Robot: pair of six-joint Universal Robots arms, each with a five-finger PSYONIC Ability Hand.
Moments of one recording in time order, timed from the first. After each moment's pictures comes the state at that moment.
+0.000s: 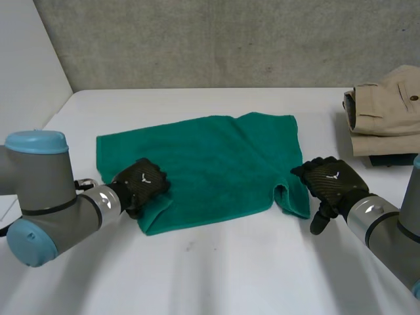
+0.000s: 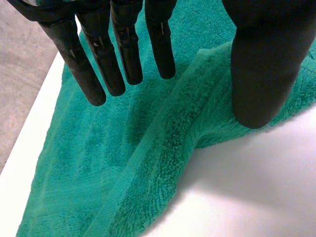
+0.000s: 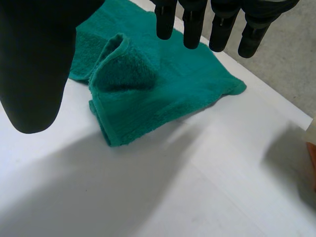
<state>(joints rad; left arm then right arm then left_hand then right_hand) 4.41 -2.13 -1.55 3.14 -1.17 4.12 1.84 -1.29 1.81 -0.08 1.38 2.71 0.55 0.55 0.55 0.56 0.38 0.23 0.22 0.21 0.21 0.04</state>
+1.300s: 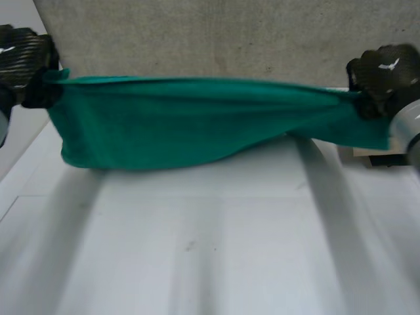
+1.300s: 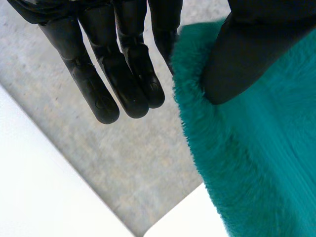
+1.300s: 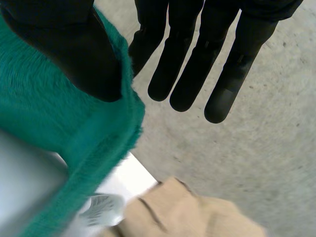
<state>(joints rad) 4.56 -1.47 -1.63 3.25 -1.46 3.50 1.82 -1.45 1.49 -0.07 1.50 2.64 1.14 1.20 1.19 1.20 0.97 1.12 1.17 1.19 1.20 0.97</state>
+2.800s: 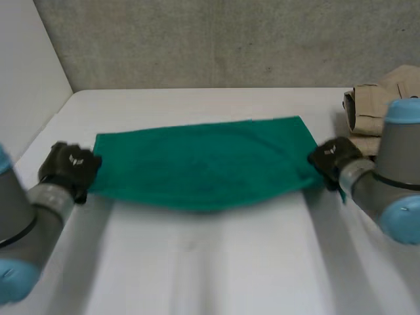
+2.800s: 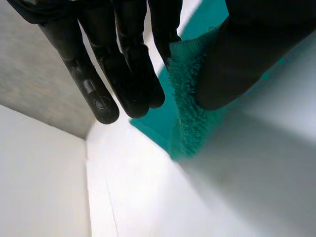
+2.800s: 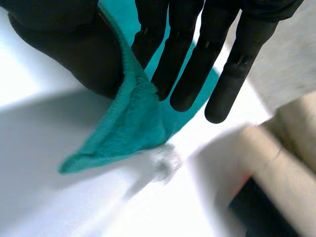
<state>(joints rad) 4.45 -1.72 -1.88 3.30 -1.65 3.89 1.86 -1.07 1.41 0.14 1.53 2.38 1.14 1.20 1.19 1.20 0.97 1.12 1.18 1.19 1.20 1.03</state>
